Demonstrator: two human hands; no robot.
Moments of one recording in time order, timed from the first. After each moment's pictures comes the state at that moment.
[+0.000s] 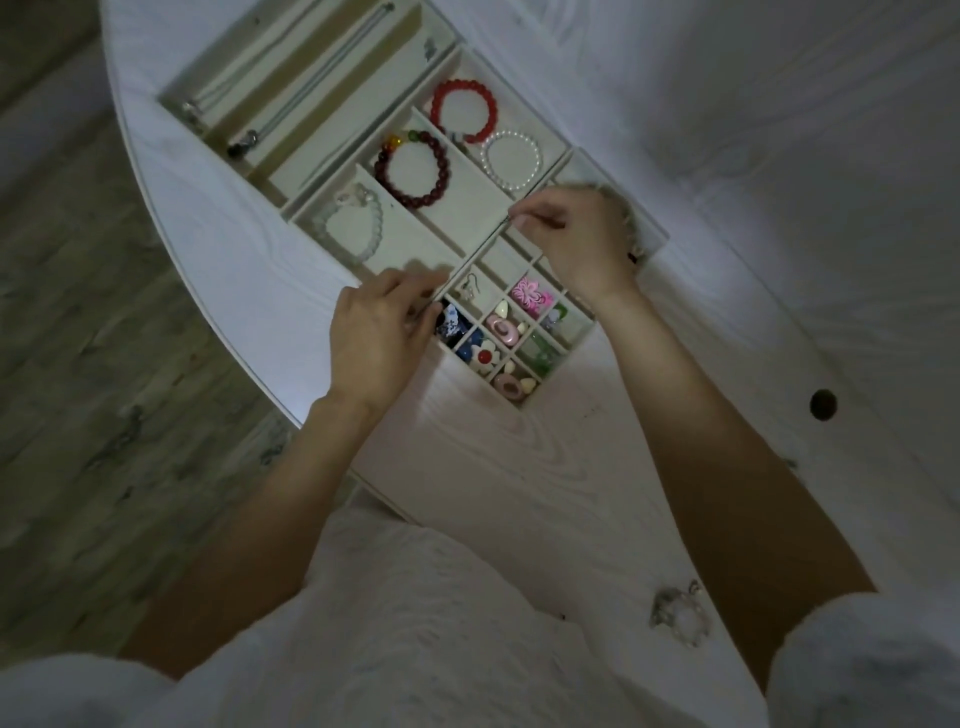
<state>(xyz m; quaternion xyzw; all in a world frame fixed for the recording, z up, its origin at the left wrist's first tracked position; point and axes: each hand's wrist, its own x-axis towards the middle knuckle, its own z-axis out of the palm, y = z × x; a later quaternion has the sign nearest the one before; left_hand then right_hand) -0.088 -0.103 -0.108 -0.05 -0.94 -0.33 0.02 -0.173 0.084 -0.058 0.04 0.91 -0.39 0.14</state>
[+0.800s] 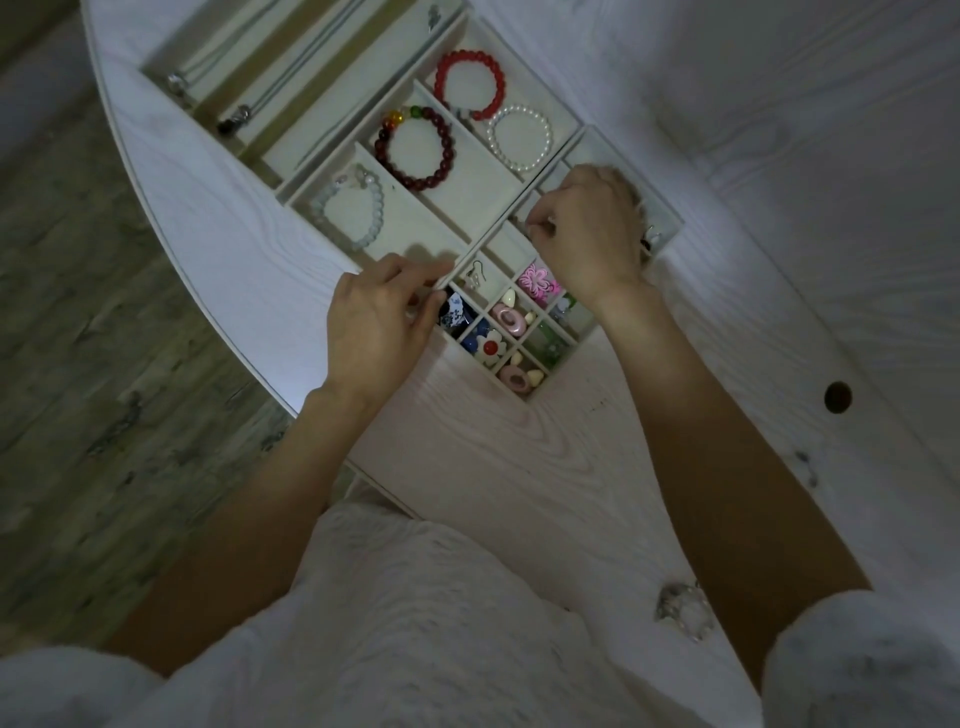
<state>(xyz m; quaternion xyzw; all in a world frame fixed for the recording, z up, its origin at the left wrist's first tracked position) -0.090 -0.106 -0.110 -0.06 -0.94 -0.33 0.01 -0.172 0.084 -0.068 -0.06 0.99 -0.09 0.10</state>
